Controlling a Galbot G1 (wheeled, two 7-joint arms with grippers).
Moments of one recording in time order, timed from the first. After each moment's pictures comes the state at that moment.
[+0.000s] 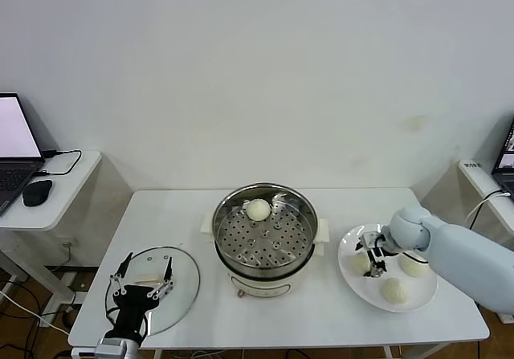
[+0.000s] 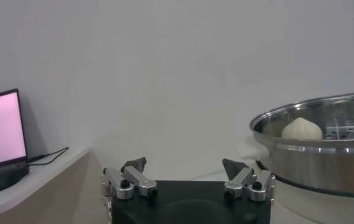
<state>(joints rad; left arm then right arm) 1.71 -1.23 -0.55 -2.15 -0.04 0.00 -0.18 -0.16 0.64 -0.75 1.36 -0.18 -0.24 -0.96</state>
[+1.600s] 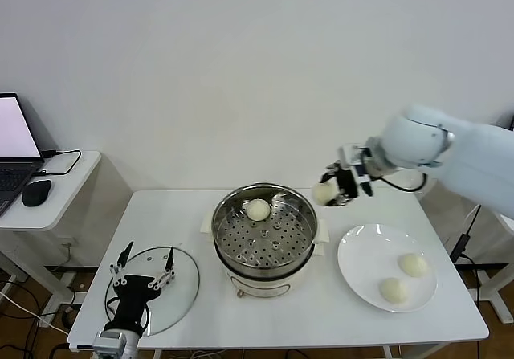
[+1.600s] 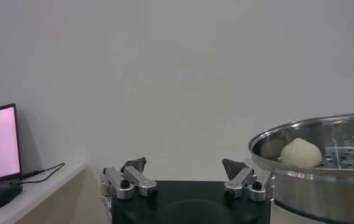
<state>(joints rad) 1.68 -1.23 -0.55 -2.18 -0.05 0.00 -0.18 0.67 0.76 -1.24 1.69 0.42 -0.51 -0.87</state>
